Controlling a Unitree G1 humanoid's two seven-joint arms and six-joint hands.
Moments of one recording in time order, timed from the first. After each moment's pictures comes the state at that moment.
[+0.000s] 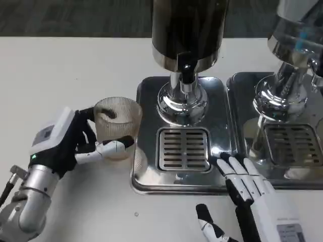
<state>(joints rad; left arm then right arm) -0.49 0.47 -0.28 1.20 0.55 -0.80 0.48 0.48 -0.28 0.44 -0.12 -0.97 -0.16 -0.68</state>
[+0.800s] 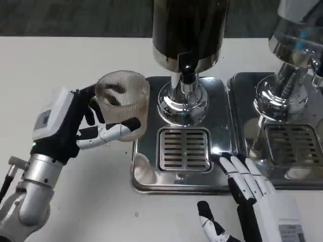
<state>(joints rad) -0.48 0.46 -0.23 1.09 0.53 -0.93 0.50 0.49 -0.26 0.44 -0.12 -0.96 -0.17 -0.70</state>
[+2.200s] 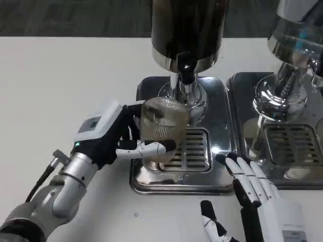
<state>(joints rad) -0.59 0.36 -0.38 1.21 0.61 -0.81 0.43 0.52 -0.20 0.44 -0.12 -0.98 -0.16 -0.75</state>
